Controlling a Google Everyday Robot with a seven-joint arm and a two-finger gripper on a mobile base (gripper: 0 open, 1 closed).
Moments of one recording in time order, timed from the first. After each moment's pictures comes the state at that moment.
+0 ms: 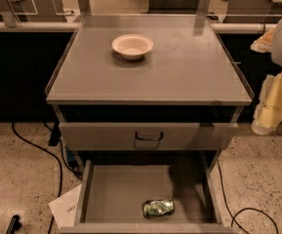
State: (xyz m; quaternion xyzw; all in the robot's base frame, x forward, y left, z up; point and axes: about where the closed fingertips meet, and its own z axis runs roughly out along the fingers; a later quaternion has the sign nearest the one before) arm 0.438 -0.217 0.976 -0.60 0.78 -0.03 0.16
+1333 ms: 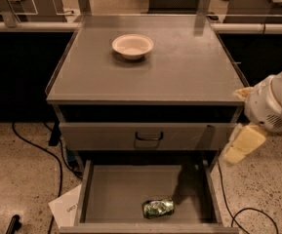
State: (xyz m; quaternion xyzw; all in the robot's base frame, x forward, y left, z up) arm 0.449 -0.213 0.851 -0.56 0.80 0.04 0.22
